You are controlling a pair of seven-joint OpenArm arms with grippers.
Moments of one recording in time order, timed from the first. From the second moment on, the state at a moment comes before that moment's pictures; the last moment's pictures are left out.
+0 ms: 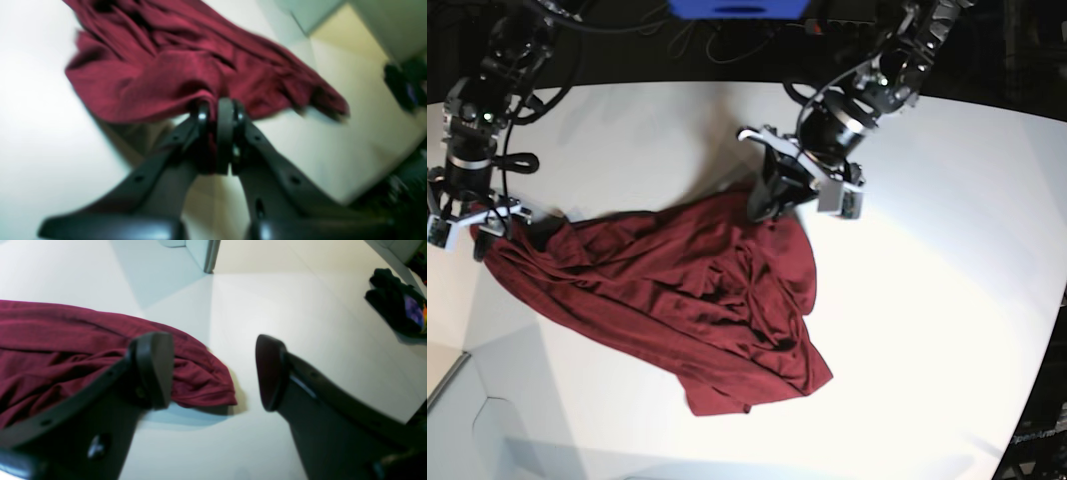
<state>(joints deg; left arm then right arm) 16.1 -18.1 26.9 111.4 -35.7 1.5 13.7 -9.5 -4.2 34.9 113.8 -8.6 10.5 -28.9</state>
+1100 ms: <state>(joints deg) 15.7 -22.7 37.6 107.6 -28.2 1.1 13.1 -9.5 -4.4 34.9 113.8 -8.6 10.5 -28.9</state>
